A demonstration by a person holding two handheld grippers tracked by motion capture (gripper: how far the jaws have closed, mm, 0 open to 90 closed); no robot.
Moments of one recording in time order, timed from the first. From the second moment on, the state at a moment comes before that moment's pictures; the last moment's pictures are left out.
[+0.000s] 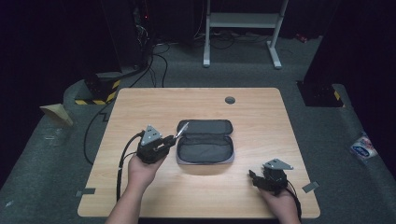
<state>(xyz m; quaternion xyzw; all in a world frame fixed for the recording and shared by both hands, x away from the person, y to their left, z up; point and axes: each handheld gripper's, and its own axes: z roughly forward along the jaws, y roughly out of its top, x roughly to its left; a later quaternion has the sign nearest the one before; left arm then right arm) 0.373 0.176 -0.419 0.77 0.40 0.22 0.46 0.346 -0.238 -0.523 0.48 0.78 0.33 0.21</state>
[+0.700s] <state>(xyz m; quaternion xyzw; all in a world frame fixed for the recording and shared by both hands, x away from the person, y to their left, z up) 0.405 0.131 -0.423 0.79 0.36 0.19 0.47 0.347 -0.238 -0.523 0.48 0.78 0.33 0.21</state>
